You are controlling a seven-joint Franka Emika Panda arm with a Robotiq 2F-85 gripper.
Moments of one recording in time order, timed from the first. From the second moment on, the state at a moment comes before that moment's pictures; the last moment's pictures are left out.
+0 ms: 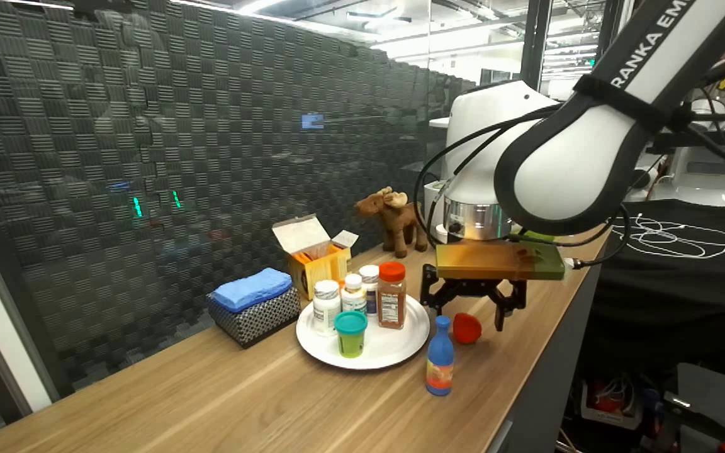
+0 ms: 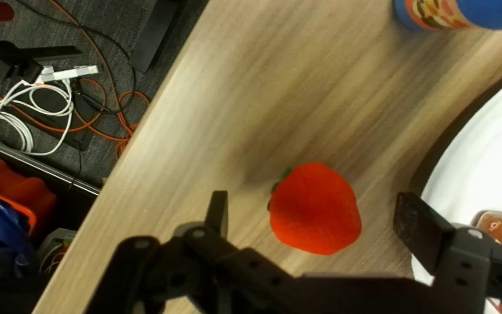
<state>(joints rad) 0.03 0.16 0.01 -2.48 -0.18 2.66 1.15</state>
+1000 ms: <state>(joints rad) 0.06 0.05 -0.07 -2.54 -0.35 2.66 1.38</state>
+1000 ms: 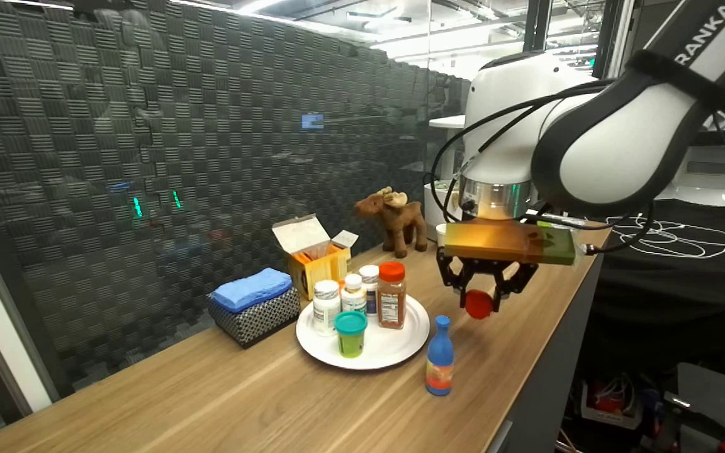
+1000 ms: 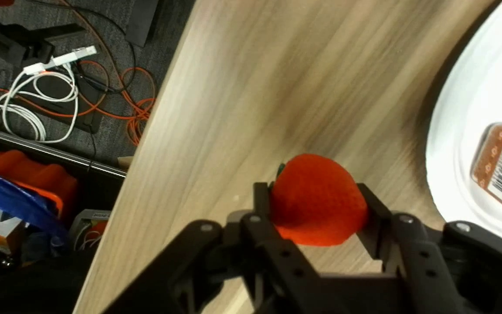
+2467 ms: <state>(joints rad) 0.15 0.17 0.01 -2.41 -0.37 2.76 1.60</state>
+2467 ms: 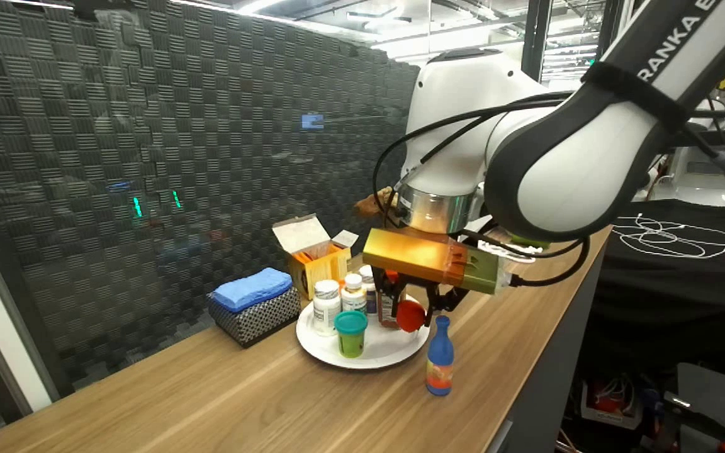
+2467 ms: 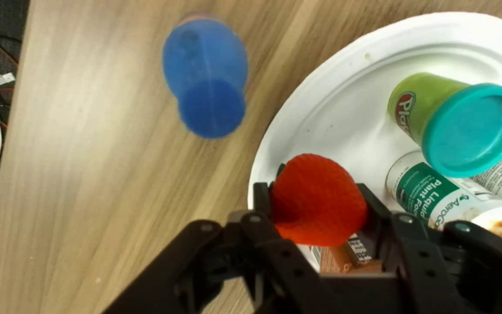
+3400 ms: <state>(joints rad) 0.17 0.26 -0.01 -2.37 -0.33 2.88 1.59</state>
